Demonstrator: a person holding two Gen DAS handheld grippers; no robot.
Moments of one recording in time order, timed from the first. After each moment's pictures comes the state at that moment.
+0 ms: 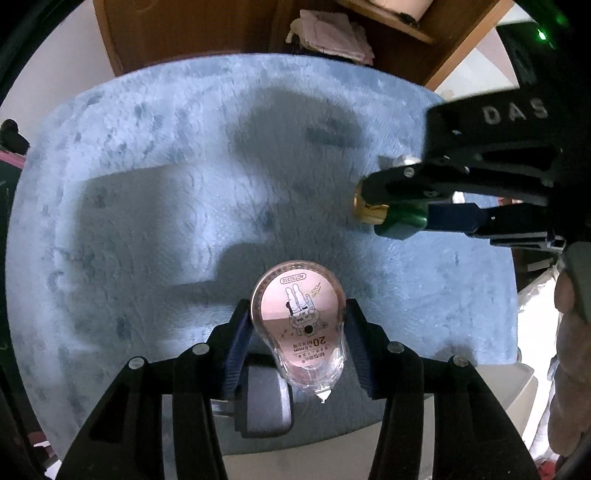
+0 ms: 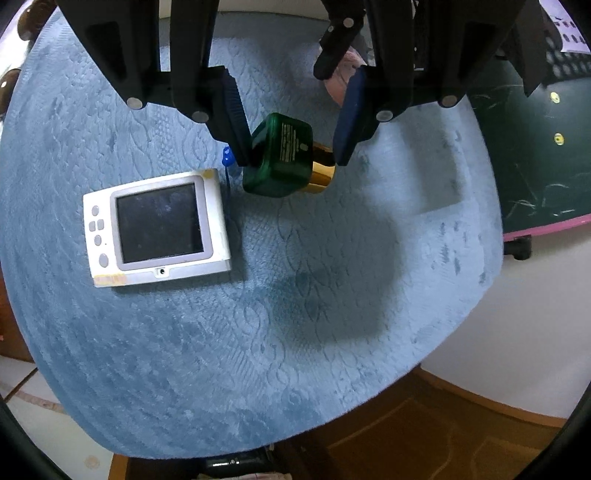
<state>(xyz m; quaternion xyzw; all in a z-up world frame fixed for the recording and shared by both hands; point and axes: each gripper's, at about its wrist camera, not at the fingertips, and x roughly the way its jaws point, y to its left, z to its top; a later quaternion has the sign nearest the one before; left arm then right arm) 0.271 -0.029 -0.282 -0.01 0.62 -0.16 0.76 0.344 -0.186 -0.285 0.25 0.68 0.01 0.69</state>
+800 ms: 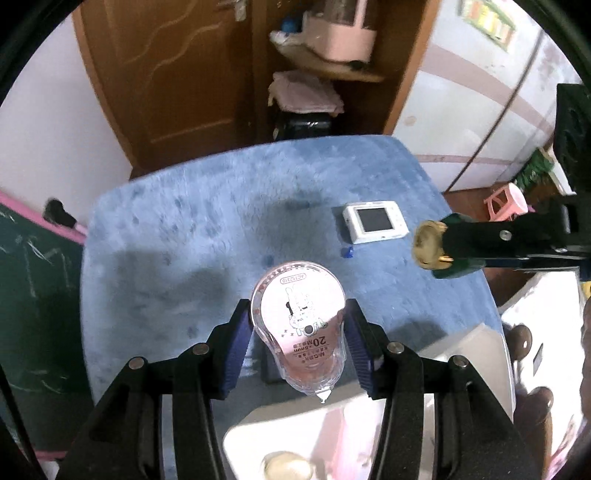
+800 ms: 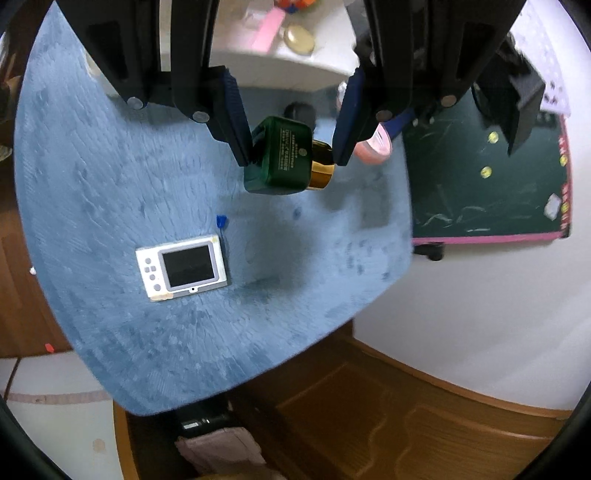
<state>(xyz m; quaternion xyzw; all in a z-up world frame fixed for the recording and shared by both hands) 0.209 -0.035 -0.142 0.08 0.52 -0.19 0.83 0.241 -0.229 -0.169 0.31 0.59 0.10 0.74</state>
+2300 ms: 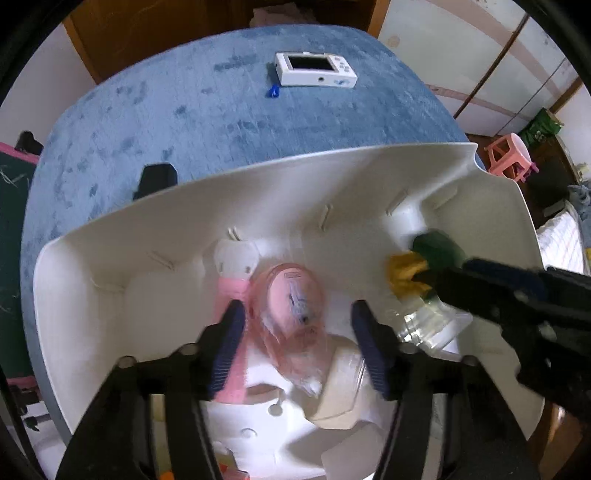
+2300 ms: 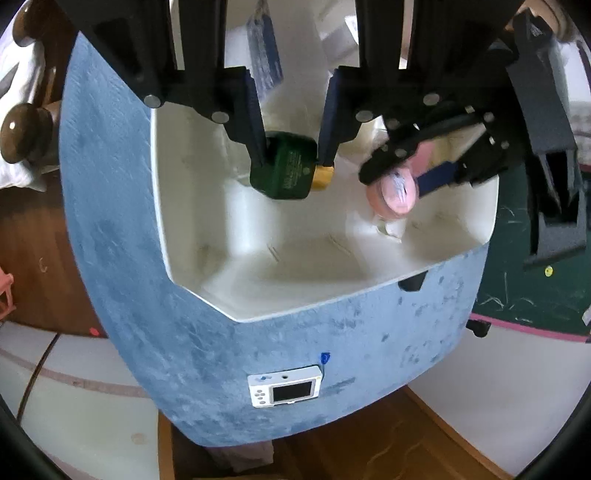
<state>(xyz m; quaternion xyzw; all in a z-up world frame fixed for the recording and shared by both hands) 0.104 -0.091 -0.255 0.09 0.61 -0.17 0.77 0.081 -0.225 -0.259 0.18 0.60 0.04 0.78</state>
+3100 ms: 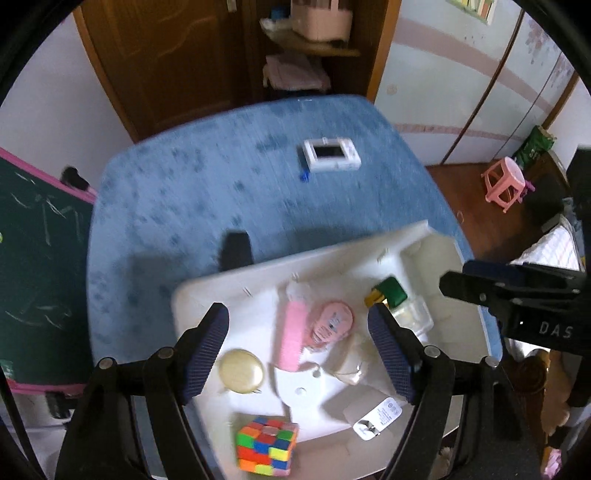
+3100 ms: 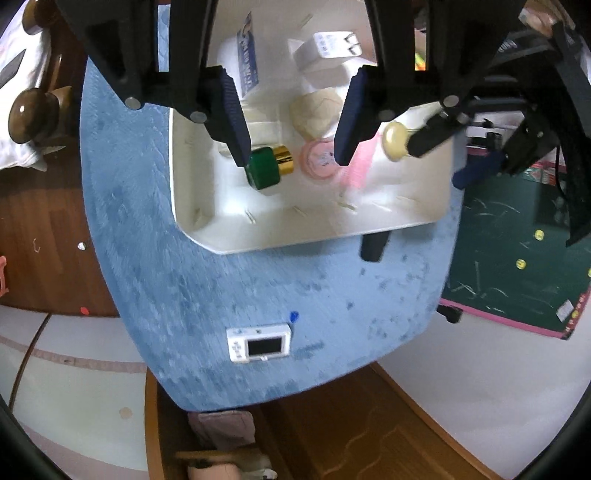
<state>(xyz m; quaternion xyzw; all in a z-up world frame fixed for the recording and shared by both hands) 0.095 -0.050 -0.120 0.10 0.54 -0.17 0.82 0.076 -0.231 -0.186 0.18 0.57 0.08 0.80</state>
